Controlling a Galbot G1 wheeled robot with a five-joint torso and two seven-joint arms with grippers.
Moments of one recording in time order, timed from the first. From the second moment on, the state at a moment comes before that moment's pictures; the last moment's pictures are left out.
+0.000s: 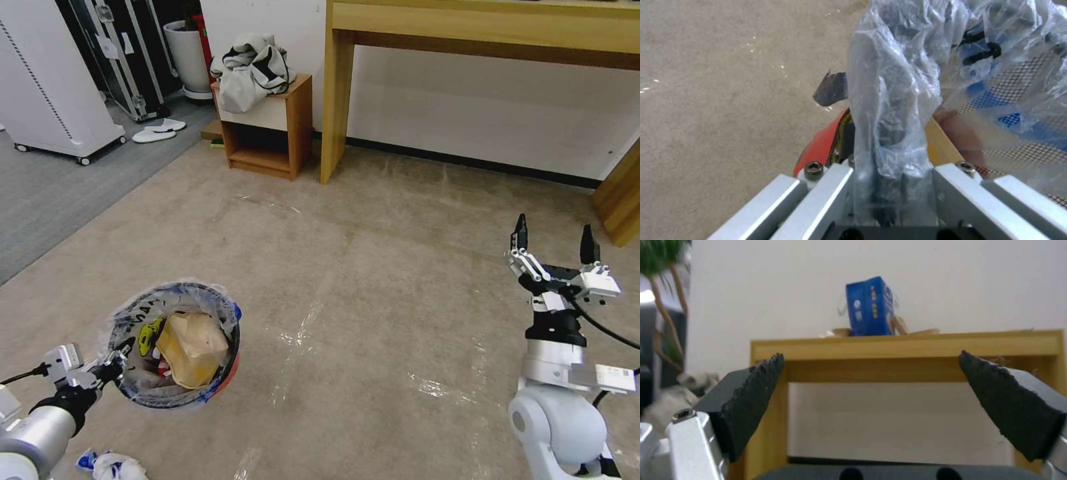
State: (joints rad) left arm 1.63 -1.41 -1.15 -2.25 -0.86 0.72 0.04; right arm -1.48 1.34 0.73 2.18 0.20 0.35 0.19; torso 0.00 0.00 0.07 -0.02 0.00
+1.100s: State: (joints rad) left arm 1.63 -1.44 -1.14 -2.23 -0.80 0.70 0.07; right arm -1.57 1.32 0.69 2.17 0.09 -0.02 0.19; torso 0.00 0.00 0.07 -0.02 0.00
